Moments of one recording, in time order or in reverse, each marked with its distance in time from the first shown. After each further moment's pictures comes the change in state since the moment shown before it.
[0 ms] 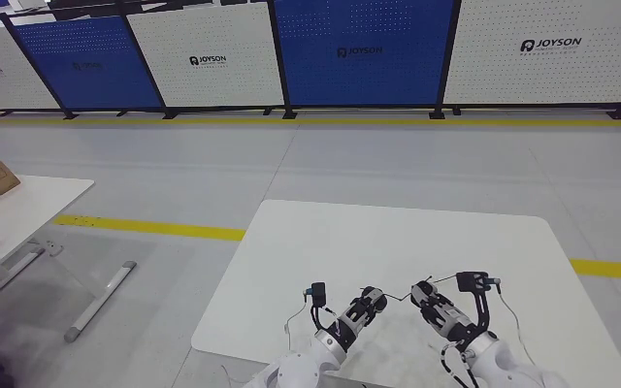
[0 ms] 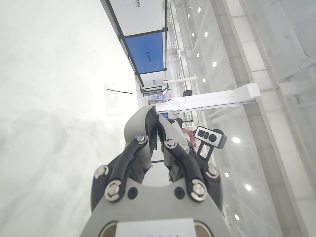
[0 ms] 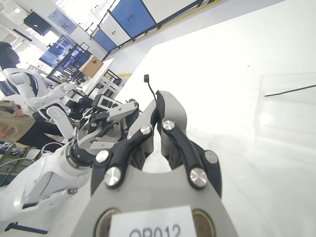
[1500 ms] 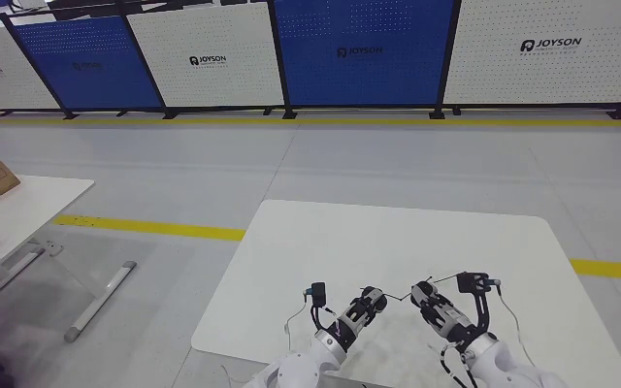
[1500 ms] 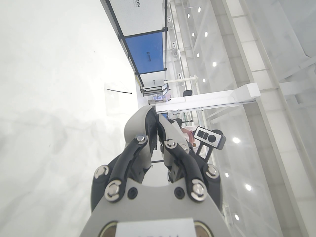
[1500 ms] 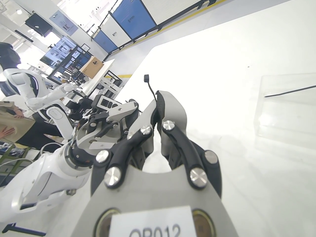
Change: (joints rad) left arm 0.000 0.000 0.000 0.000 0.000 0.000 0.000; right arm -0.003 0.003 -0.003 0.007 -0.002 -0.007 -0.022
